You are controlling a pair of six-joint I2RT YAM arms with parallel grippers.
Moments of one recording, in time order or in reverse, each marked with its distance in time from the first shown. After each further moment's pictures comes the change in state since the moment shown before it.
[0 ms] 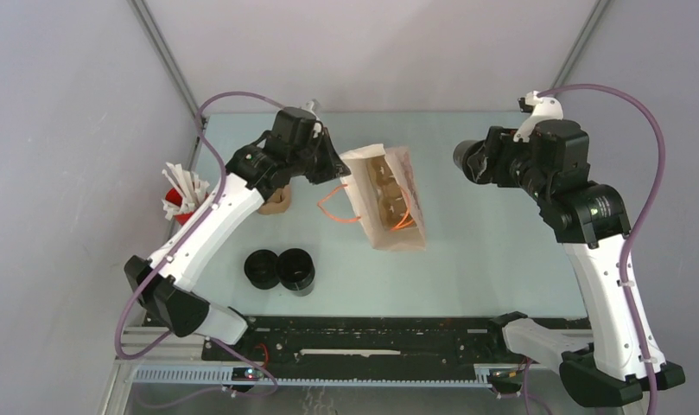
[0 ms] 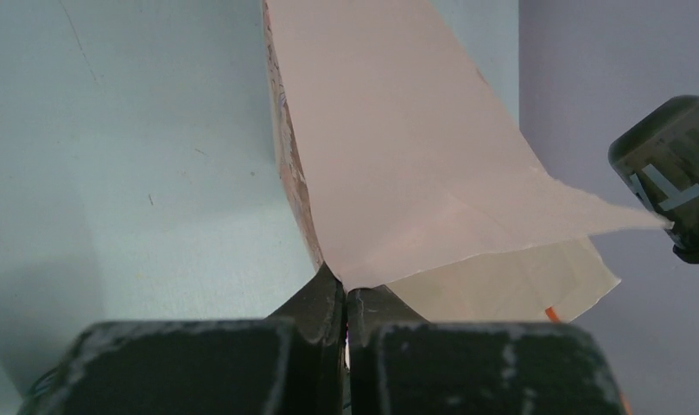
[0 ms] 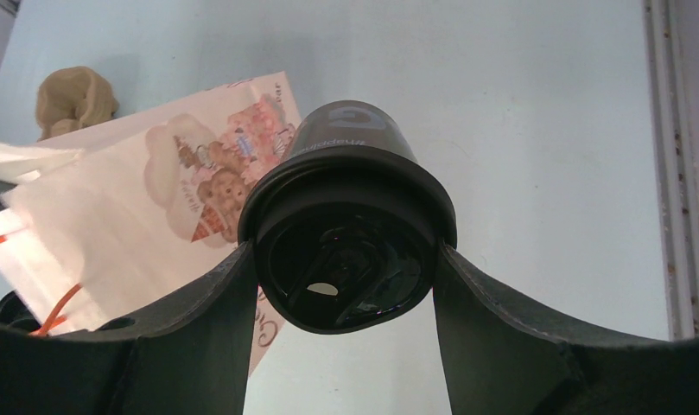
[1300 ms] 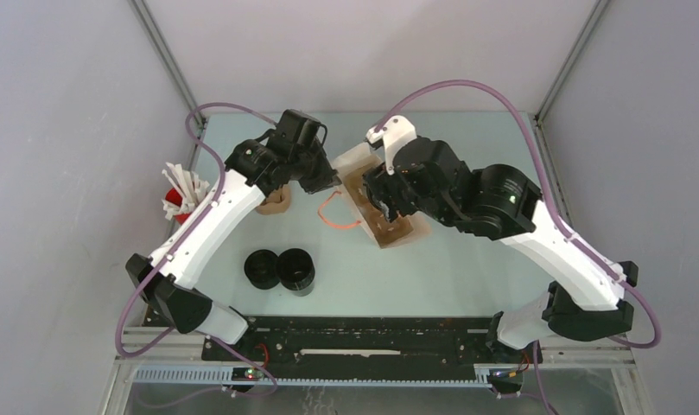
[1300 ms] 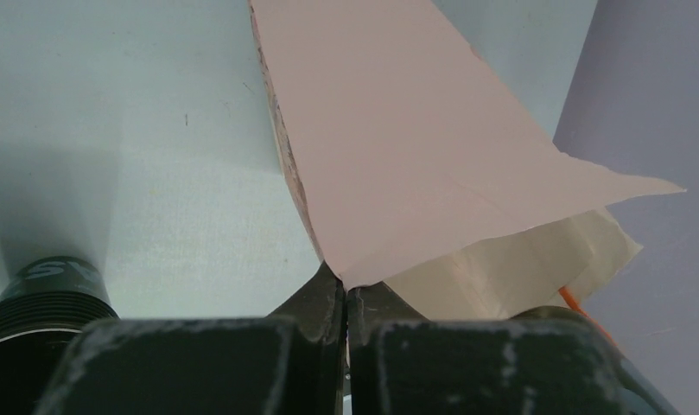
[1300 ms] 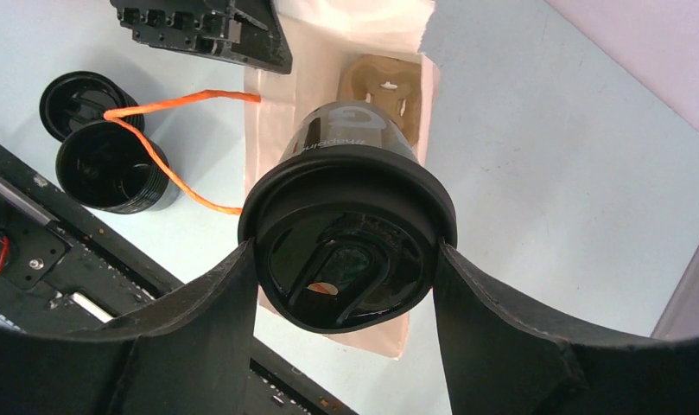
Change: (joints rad) left arm -0.018 0.042 0.097 -0.237 -0.122 -0.211; right arm 0.835 0.372 0.437 -0.241 0.356 -0.090
